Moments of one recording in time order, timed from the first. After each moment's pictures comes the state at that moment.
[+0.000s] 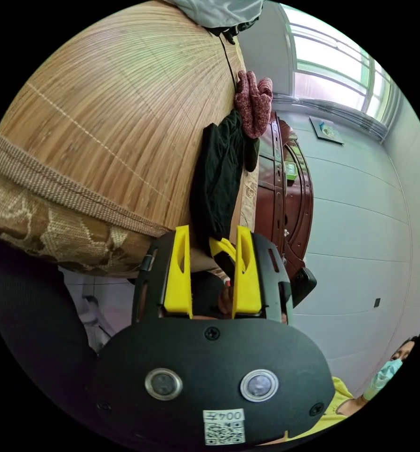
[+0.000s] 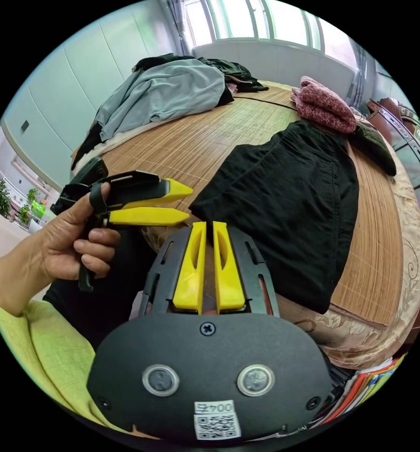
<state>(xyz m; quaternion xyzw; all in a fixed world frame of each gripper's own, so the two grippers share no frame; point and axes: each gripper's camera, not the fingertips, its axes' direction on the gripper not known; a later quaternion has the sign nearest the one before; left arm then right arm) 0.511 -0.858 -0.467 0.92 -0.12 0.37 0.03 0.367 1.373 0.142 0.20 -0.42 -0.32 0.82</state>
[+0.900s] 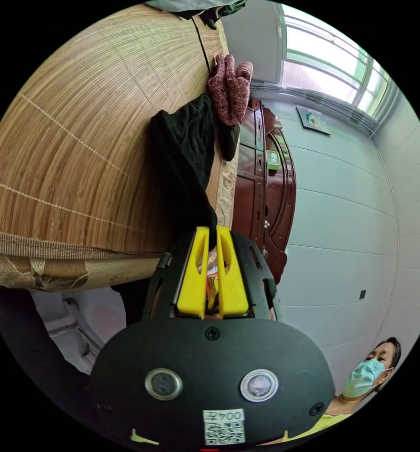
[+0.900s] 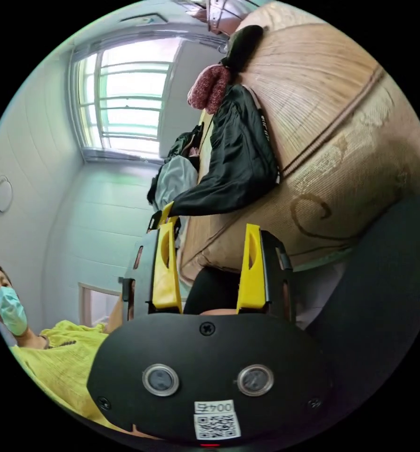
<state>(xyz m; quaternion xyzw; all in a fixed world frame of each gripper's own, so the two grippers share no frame) 0.533 -0.815 -0.456 0.90 -0.14 0.42 0.07 0.755 1.293 0.379 0.03 -0.80 0.05 0.60</state>
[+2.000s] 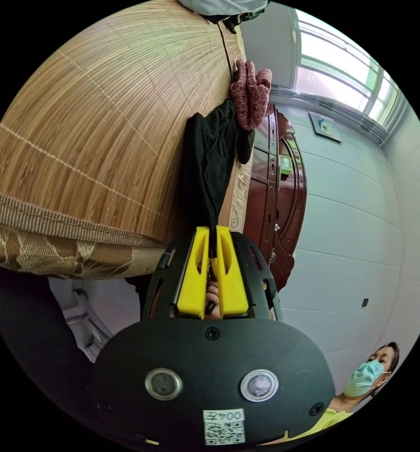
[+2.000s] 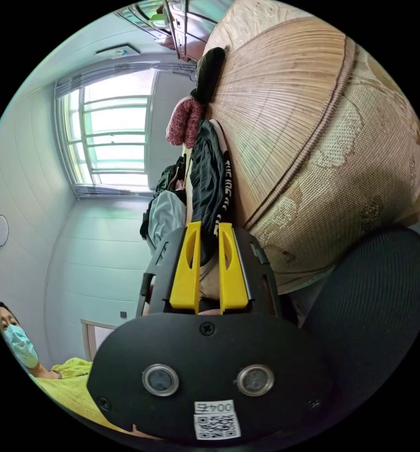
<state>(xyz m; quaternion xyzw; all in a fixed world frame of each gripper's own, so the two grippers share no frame) 0.496 -0.795 -0.476 0.91 -0.11 0.39 0.08 0.900 1.184 0.385 0.03 -0.77 0.14 0.62</state>
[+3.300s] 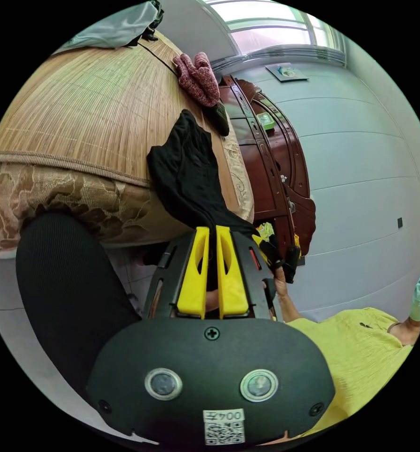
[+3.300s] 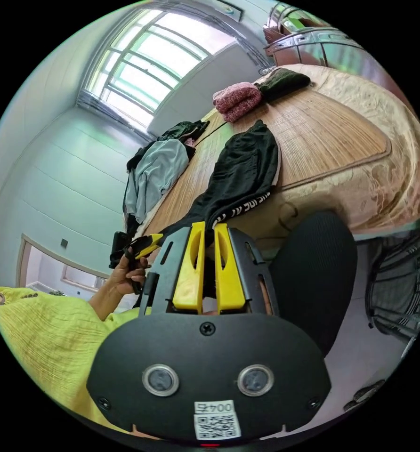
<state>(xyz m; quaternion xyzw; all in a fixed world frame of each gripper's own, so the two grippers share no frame) 0.502 -0.903 -0.402 0.90 -0.30 0.31 0.02 0.890 1.300 0.140 0.13 -0.66 -0.04 0.74</state>
